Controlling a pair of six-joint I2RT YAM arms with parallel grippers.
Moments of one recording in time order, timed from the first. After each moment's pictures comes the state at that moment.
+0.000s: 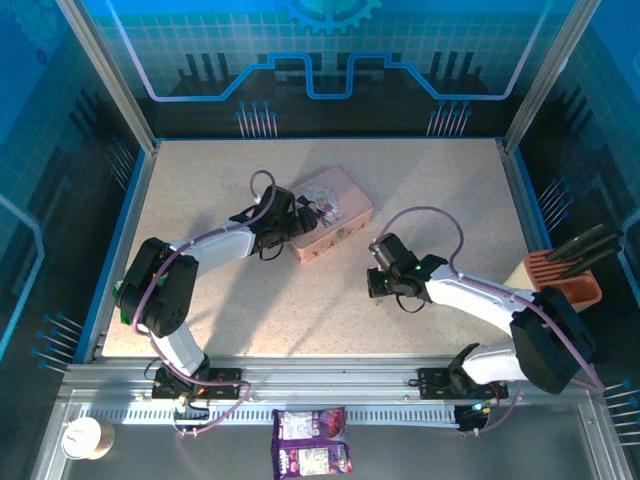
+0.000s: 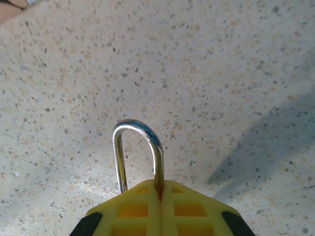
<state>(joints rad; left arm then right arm) -0.44 1.71 1.04 -0.21 -0.02 -0.84 0.68 1.35 0.71 -0.47 0.07 0.50</state>
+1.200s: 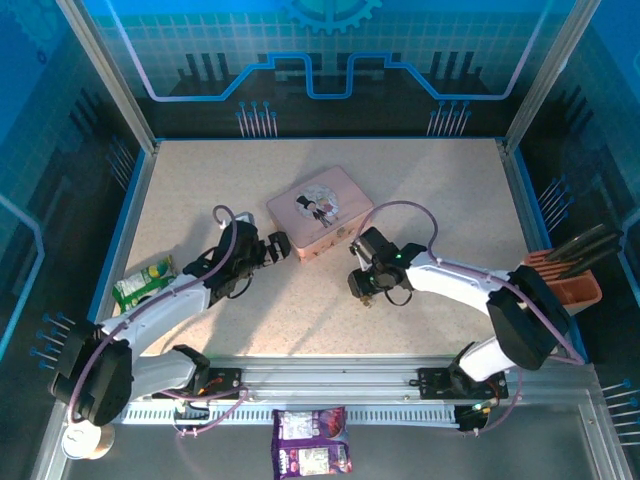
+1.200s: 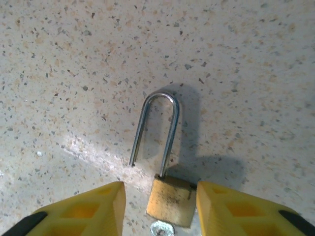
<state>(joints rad) -0.44 1.16 0.62 -0.17 -0.13 -0.74 0.72 1.48 0.86 -0.55 0.00 0.36</state>
